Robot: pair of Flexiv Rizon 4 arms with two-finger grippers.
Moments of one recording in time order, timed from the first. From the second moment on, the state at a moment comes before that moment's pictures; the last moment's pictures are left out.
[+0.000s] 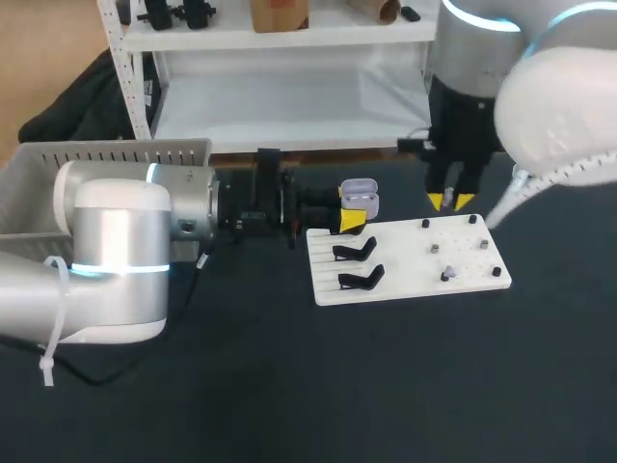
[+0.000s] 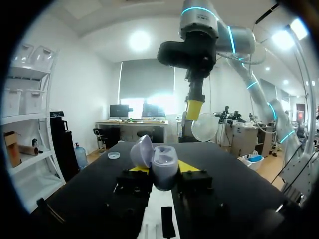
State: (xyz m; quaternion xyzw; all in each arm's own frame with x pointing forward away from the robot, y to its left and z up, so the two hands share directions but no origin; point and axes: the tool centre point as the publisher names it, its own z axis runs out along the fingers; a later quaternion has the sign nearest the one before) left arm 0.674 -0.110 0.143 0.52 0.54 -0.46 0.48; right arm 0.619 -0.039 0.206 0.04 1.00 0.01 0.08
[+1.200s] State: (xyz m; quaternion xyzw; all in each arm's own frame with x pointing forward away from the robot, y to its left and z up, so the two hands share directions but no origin) left arm 0.673 -0.110 0.143 0.52 0.54 -0.46 0.48; right arm 0.616 0.046 0.221 -0.03 0.99 -0.02 0.10
